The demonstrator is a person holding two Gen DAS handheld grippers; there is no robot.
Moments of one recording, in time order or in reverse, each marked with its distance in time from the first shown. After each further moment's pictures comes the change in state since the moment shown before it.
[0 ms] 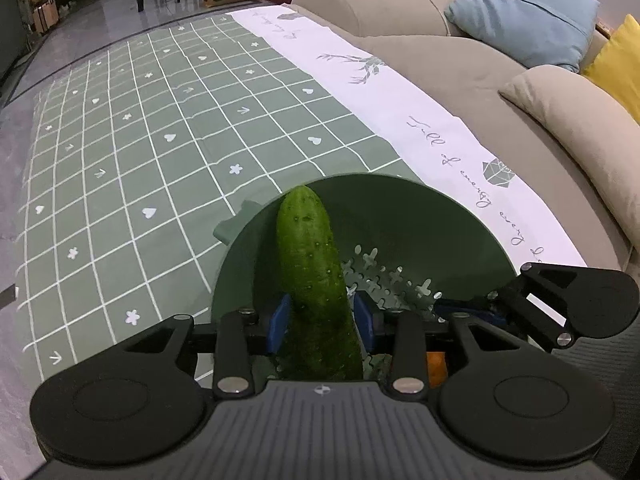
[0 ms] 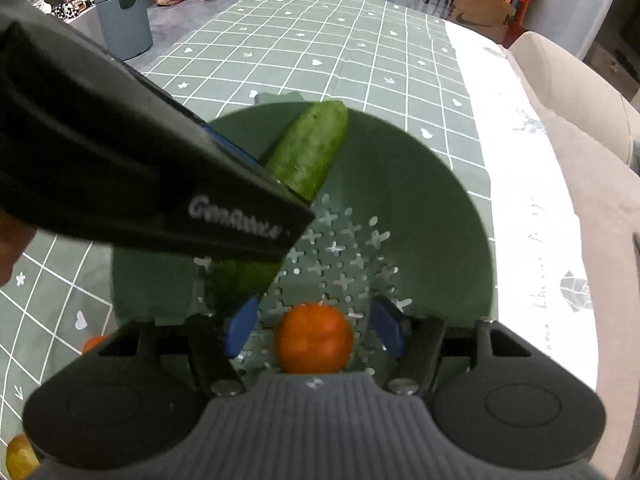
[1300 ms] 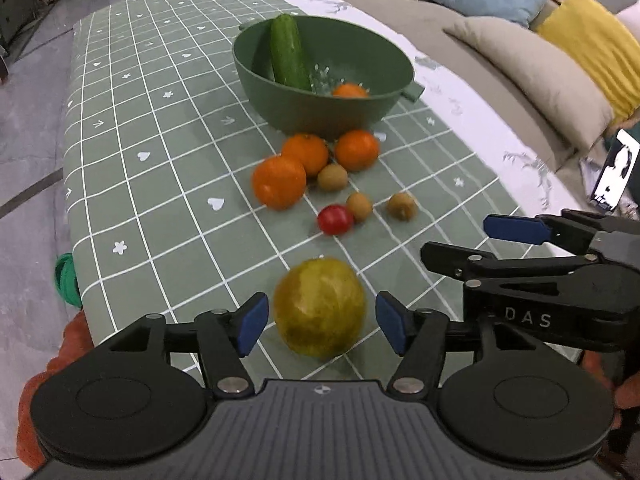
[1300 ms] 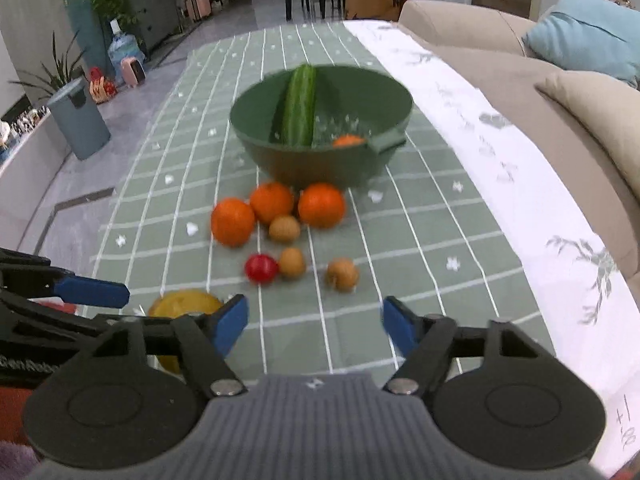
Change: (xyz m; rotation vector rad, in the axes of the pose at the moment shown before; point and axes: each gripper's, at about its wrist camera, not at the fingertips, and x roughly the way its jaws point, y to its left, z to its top) left arm -0.116 -0.028 -0.212 -0.035 0.043 -0.050; right arm -0.135 0.091 -0.175 0.400 -0.125 -0.061
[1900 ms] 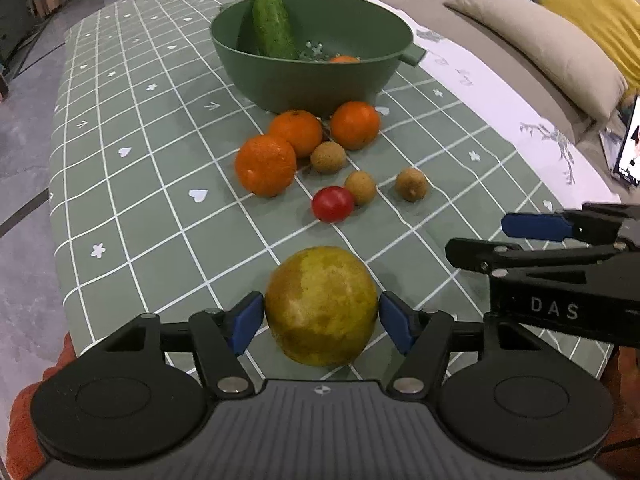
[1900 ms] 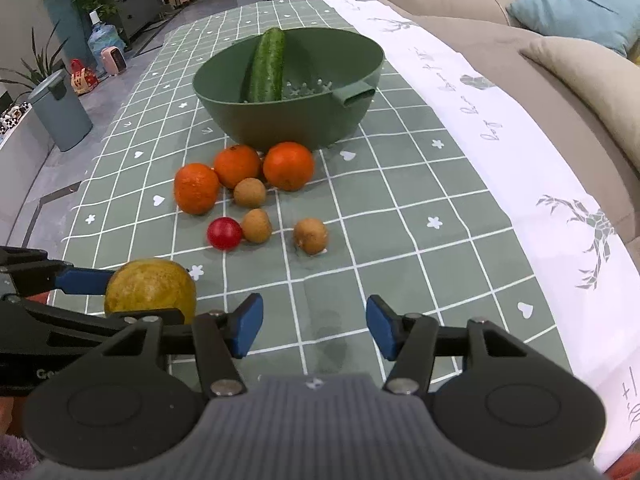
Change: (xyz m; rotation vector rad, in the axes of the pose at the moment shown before) left arm 0.033 -0.012 -0.003 0.068 0.024 0.048; right arm 0.019 -0.020 -0.010 0.050 0.055 -0.023
